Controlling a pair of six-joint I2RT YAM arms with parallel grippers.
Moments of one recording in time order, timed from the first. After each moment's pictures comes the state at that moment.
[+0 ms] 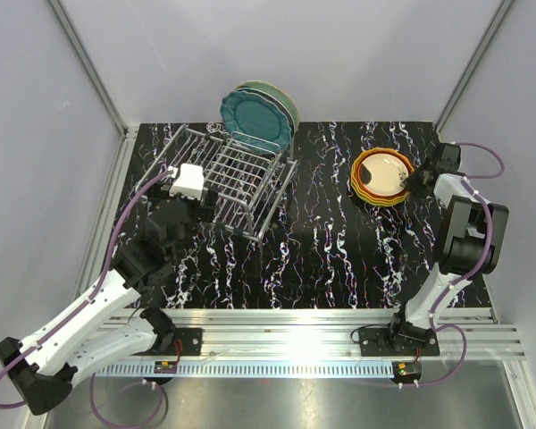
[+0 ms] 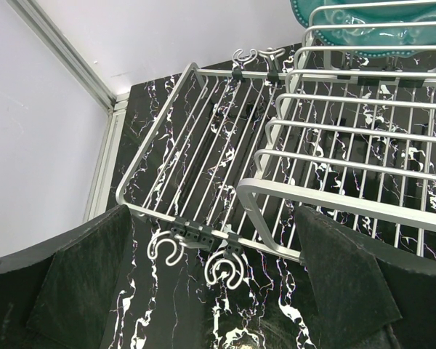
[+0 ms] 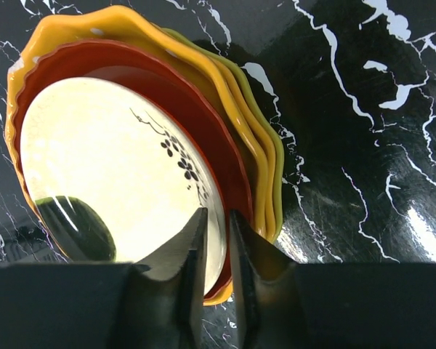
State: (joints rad) left arm -0.73 0.82 0.84 -0.24 -0.74 0.13; right arm -0.28 1.84 1.24 -0.23 -0.12 0.58
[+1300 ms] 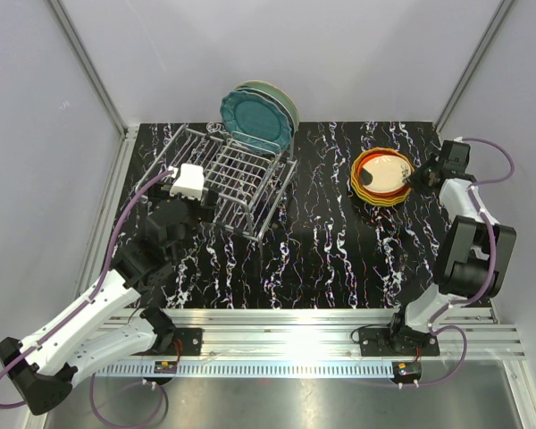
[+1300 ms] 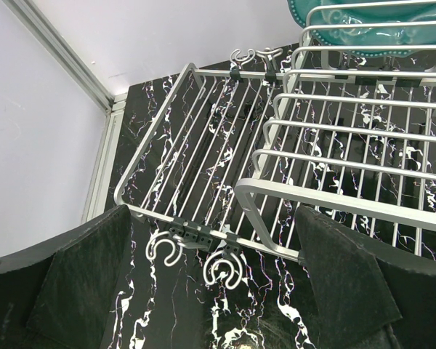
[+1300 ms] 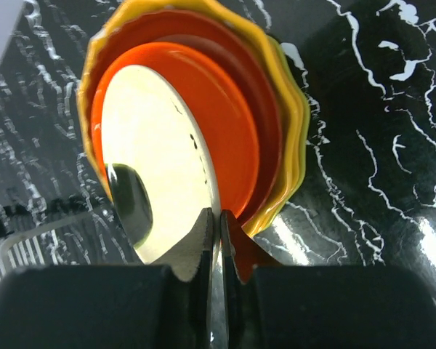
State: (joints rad) left arm -0.73 0.81 0.84 -0.24 -0.73 0.12; right arm -0.28 1.68 1.19 -0.29 -0.17 0.58
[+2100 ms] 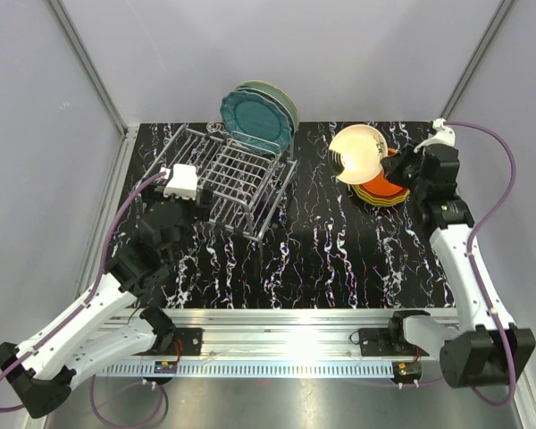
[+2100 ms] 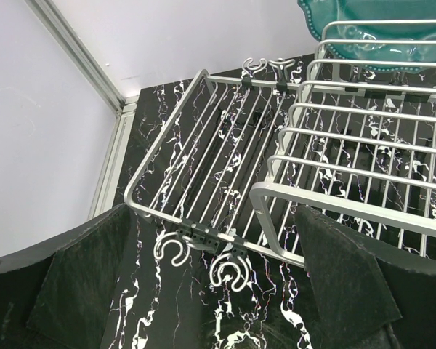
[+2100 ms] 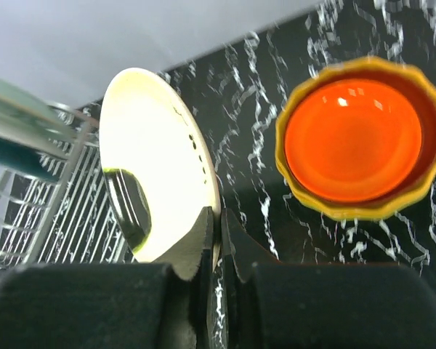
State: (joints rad) left arm -0.73 0.78 0.84 -0.23 -0.77 0.12; right arm 0.03 1.13 1.06 -0.25 -0.08 0.47
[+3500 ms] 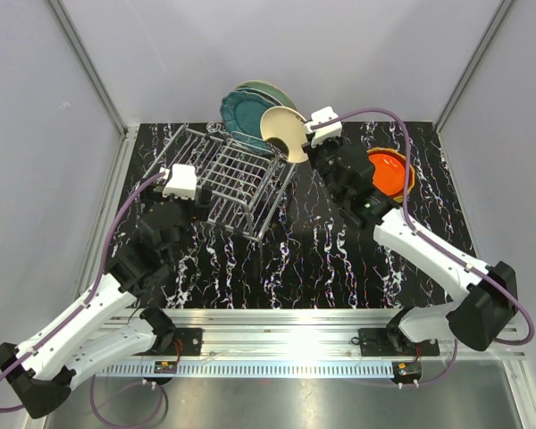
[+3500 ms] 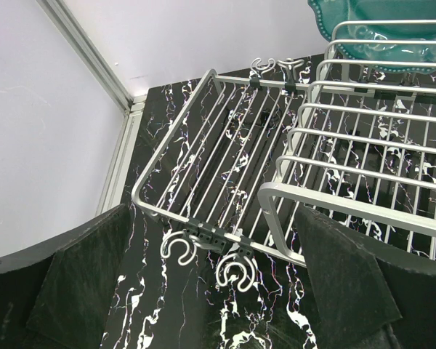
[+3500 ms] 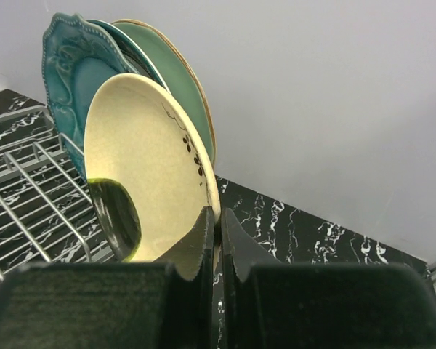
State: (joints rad) left arm -0.73 0.78 0.84 -0.23 -0.79 0.13; right arm 0.69 1.34 1.18 0.25 0.38 -0.28
